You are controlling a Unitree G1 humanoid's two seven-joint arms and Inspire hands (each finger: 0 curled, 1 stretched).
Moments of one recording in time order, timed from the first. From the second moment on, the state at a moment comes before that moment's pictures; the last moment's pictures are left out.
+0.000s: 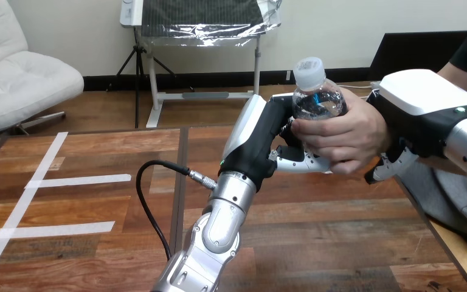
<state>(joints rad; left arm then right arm) -0.43 -0.09 -0.30 0.44 0.38 -0.22 0.13 -0.41 -0.83 0.19 -0.02 -0.72 0.00 0.45</state>
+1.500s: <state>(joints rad) -0.43 -0.04 -0.38 0.41 0.53 -0.09 0.03 -0.41 -0.87 0.18 -0.02 -0.75 -0.04 0.49</state>
